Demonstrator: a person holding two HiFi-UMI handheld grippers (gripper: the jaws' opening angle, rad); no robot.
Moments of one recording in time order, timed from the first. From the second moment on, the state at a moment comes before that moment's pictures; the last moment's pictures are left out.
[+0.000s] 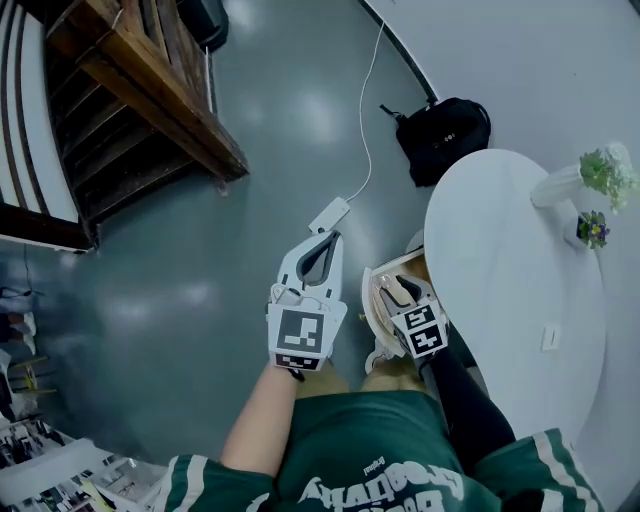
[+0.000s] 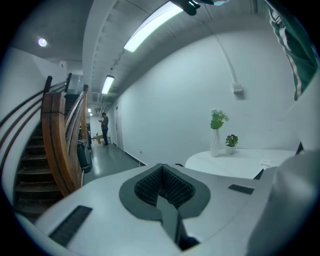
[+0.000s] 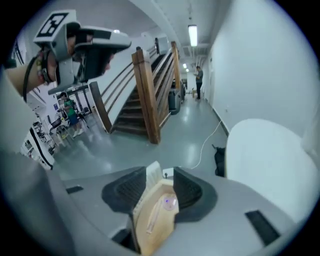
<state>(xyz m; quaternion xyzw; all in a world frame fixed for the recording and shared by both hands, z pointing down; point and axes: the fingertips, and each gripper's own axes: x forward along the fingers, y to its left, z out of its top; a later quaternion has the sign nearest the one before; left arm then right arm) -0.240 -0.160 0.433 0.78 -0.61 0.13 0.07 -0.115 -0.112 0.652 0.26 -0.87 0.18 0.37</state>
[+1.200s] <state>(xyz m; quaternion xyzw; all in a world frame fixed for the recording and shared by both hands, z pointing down) -0.131 -0.177 0.342 0.79 -0.61 0.11 -0.01 0.014 -0.214 0.371 0.44 -0.89 0.01 0.11</state>
